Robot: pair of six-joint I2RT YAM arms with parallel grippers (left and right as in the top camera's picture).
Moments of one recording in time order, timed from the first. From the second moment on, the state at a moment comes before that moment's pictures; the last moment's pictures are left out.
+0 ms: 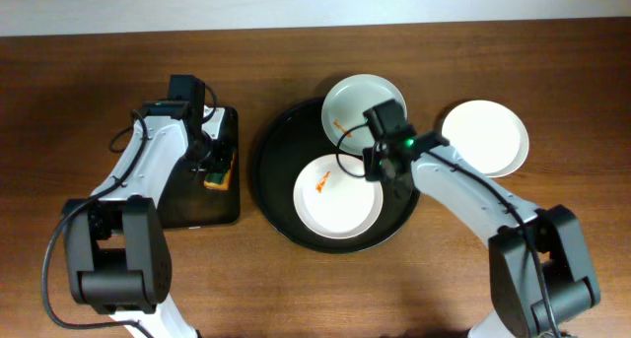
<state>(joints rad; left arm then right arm) -0.04 1.91 1.39 -0.91 0.11 0.02 0.39 1.77 1.17 -0.61 0.11 0.31</state>
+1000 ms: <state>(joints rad) -0.04 1.91 1.39 -0.90 0.12 0.02 0.43 1.77 1.10 -0.75 -0.01 0.64</state>
